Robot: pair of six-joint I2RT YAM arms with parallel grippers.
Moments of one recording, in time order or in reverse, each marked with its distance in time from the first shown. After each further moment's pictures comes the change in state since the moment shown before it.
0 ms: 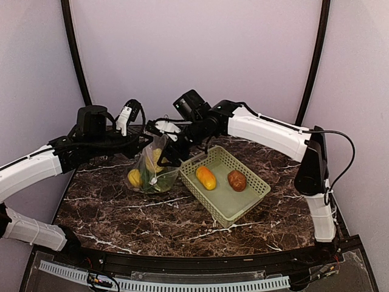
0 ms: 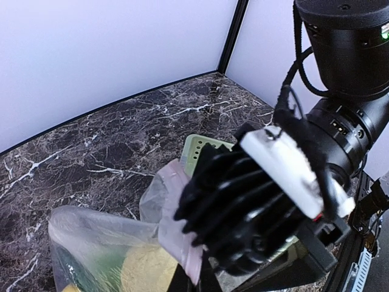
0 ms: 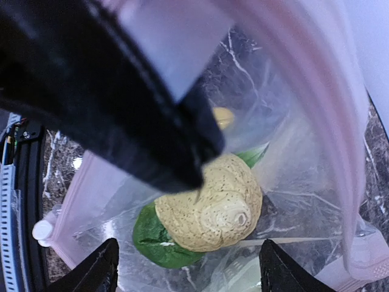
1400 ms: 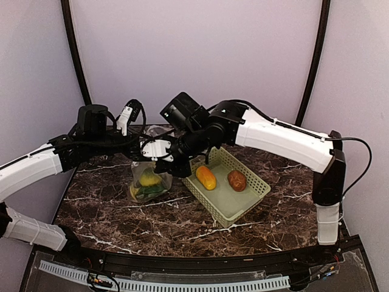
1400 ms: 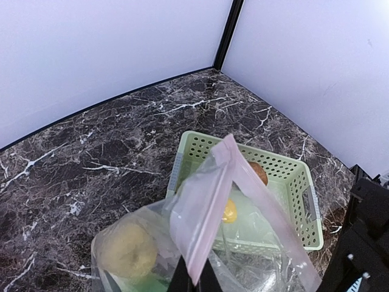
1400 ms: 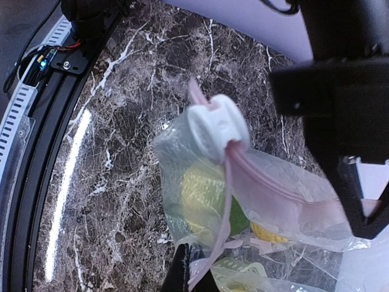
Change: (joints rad) left arm 0.011 0.011 0.014 -0.023 0.025 0.002; right arm 0.185 -0.152 -0.058 -0.114 0.131 -0.376
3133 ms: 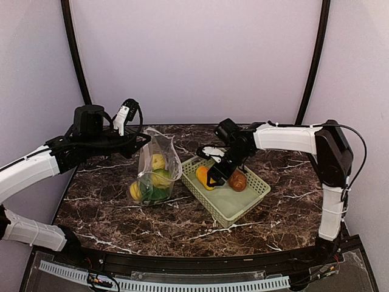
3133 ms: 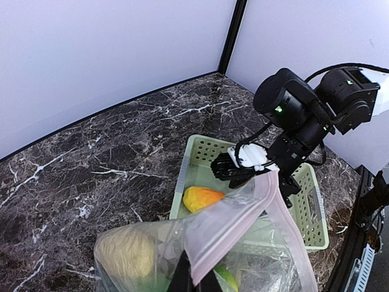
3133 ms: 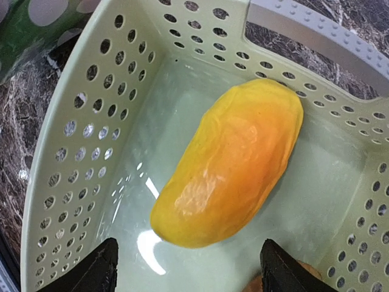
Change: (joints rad) left arm 0.006 -0.034 -0.014 0.000 -0.023 0.026; right arm -0.409 -0.080 -0.620 0.211 -0.062 0.440
